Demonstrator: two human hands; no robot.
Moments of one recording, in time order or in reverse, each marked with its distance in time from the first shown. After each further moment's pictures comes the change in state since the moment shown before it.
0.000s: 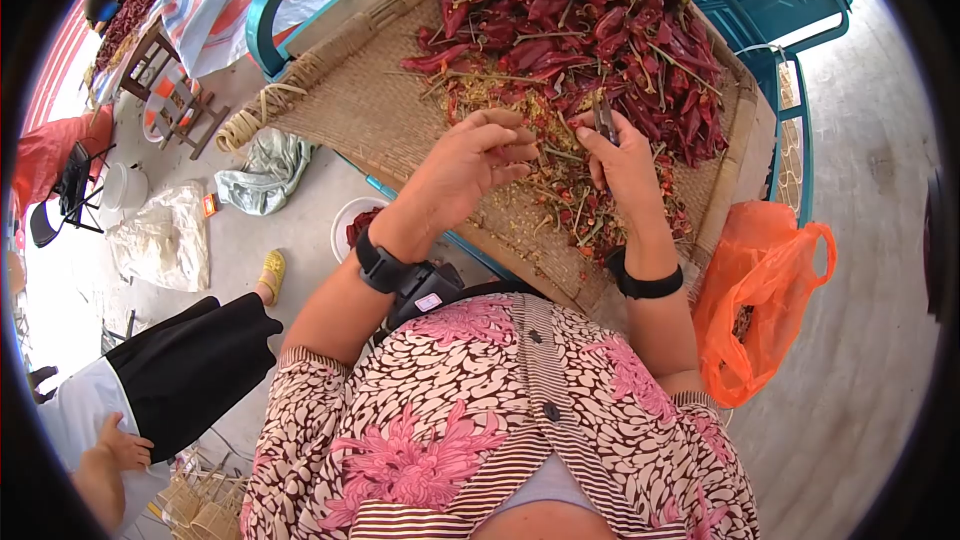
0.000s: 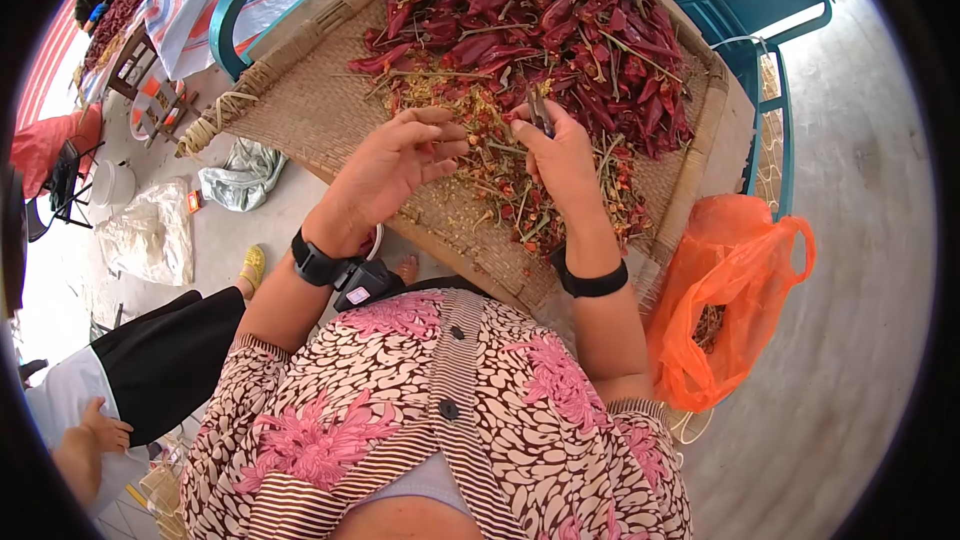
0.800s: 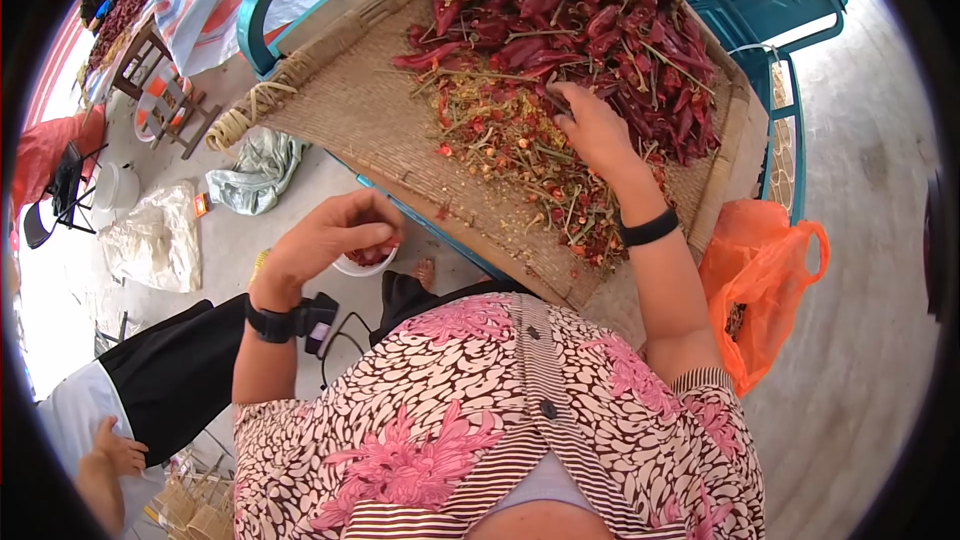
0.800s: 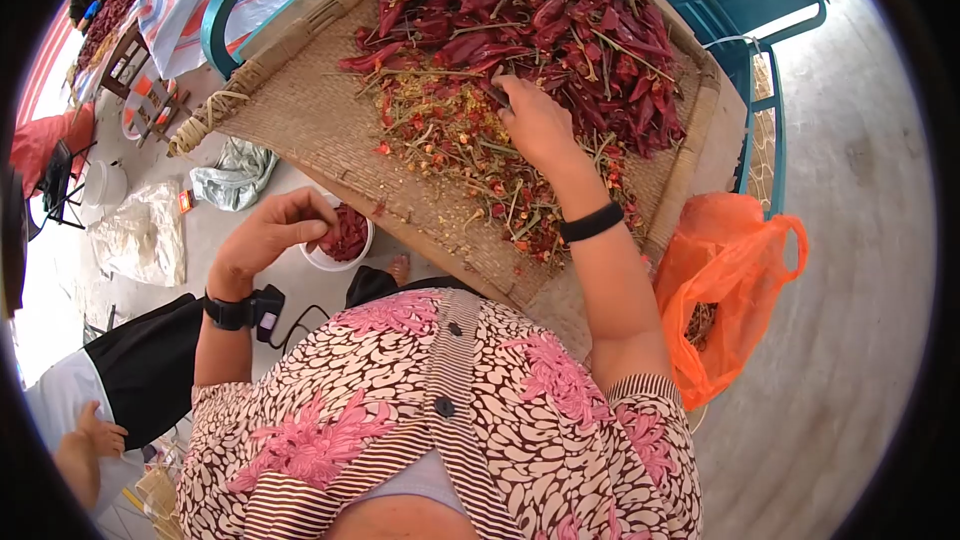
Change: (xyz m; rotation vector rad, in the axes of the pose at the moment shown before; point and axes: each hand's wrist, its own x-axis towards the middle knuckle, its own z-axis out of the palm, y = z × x) left_hand -0.106 0.042 -0.082 0.670 -0.107 -0.101; right_hand 0.053 0.014 -0.001 -1.007 -0.102 -0.299
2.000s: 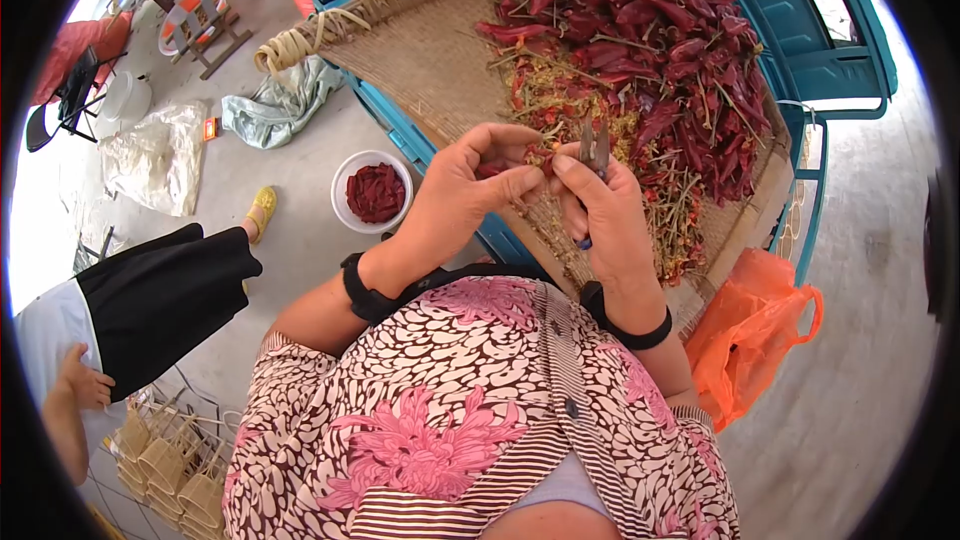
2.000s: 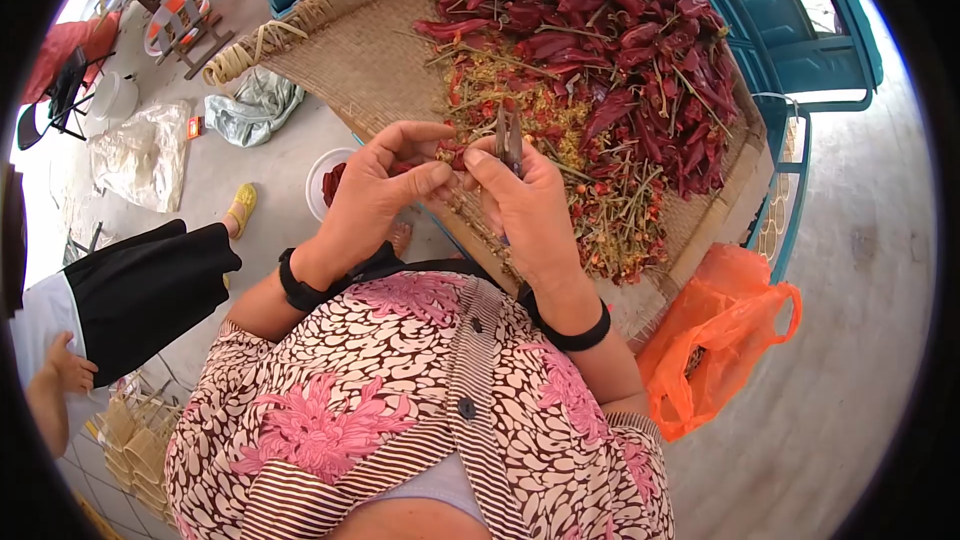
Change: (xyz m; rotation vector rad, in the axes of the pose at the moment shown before) left_hand 0.041 0.006 0.074 -0.353 0.335 0.382; right_hand -0.070 -0.125 -0.002 1.429 -0.198 0.366
